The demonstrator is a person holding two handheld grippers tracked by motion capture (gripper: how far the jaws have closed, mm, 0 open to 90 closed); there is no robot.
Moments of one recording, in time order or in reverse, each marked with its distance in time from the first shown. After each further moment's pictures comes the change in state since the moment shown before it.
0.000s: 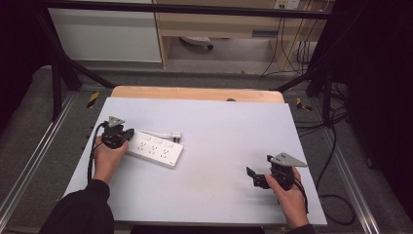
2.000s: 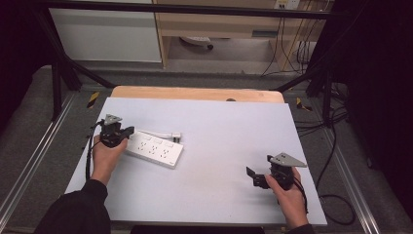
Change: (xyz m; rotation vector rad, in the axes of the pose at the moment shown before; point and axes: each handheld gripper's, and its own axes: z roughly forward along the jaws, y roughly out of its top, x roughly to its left) left arm -0.002 0.008 -0.011 -0.037 -0.032 -0.032; right arm 0.000 -0.001 0.001 -0.003 -0.004 0.008
